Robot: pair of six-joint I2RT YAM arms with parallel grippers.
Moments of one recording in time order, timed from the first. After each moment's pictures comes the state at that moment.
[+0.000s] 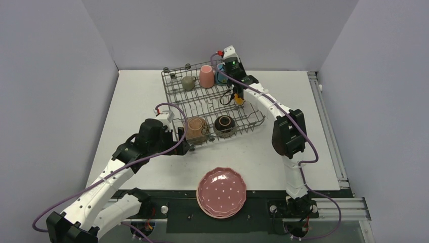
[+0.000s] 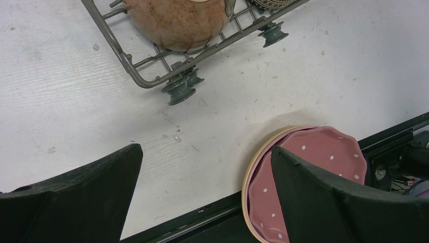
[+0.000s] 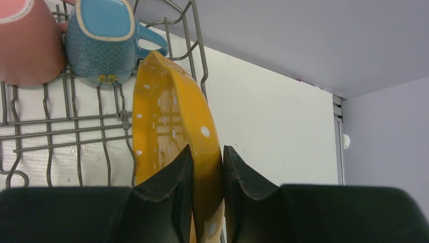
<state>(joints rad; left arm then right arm) -0.52 0.88 0.79 -0.65 0.06 -0.46 0.53 2.15 1.97 -0.31 0.60 -0.21</state>
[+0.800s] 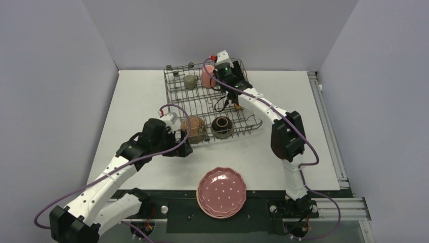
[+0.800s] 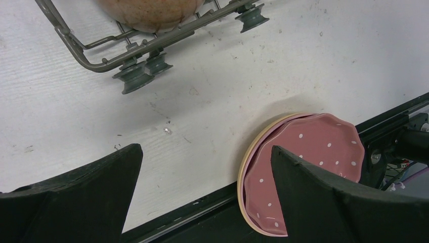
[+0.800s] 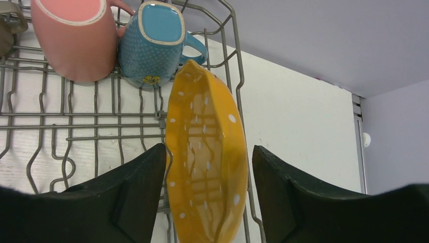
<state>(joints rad) -0.52 0.92 0.78 -0.64 0.12 -0.46 0.59 2.14 1.90 -0.27 0.63 -0.16</state>
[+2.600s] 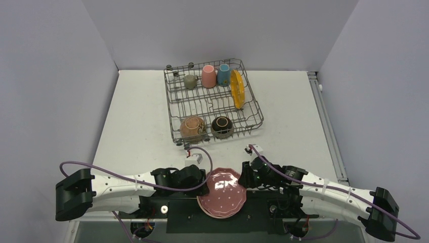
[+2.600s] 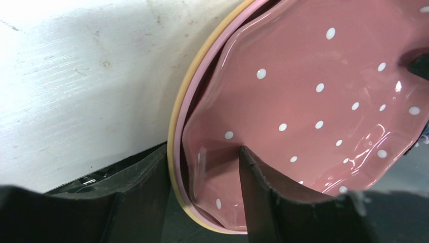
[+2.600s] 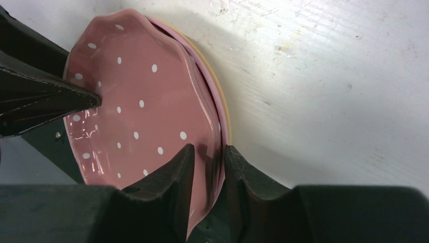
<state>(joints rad) -1.25 1.07 0.41 -0.30 -0.15 -1.10 1.05 0.80 0.42 -0.46 0.04 0.75</state>
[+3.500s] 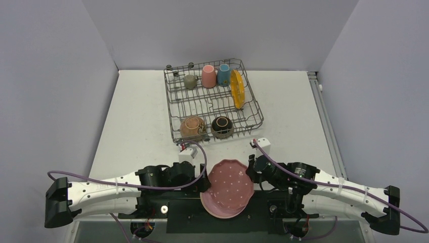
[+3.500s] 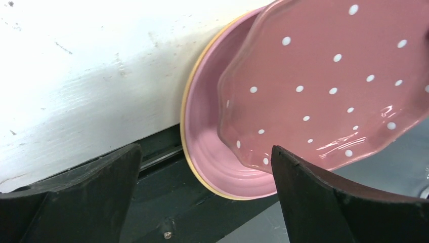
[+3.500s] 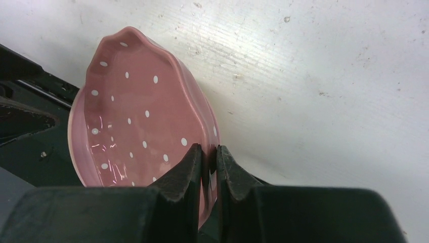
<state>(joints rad) -1.26 0.88 0.51 -0.51 -0.25 -1.06 1.19 0.76 0.65 -0.76 0.36 0.72</state>
